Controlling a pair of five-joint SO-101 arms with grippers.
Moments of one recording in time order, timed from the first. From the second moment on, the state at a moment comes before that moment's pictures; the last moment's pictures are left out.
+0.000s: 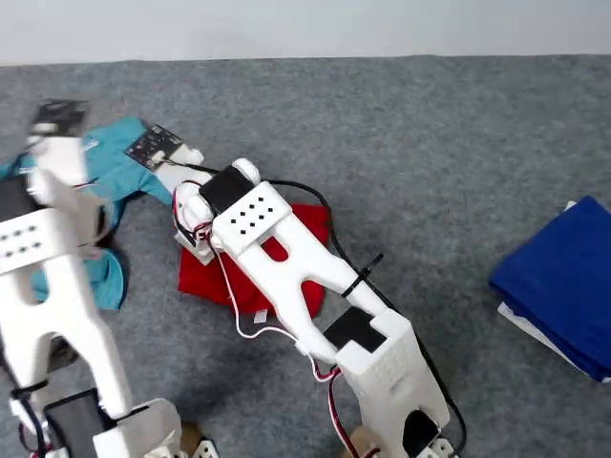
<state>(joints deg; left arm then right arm) -27.6 -12.4 2.4 98.9 -11.8 -47.3 31.9 -40.2 87.2 6.2</state>
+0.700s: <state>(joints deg) -55.0 -12.4 2.4 98.9 -18.7 -35.3 41.8 -43.3 97.1 12.8</state>
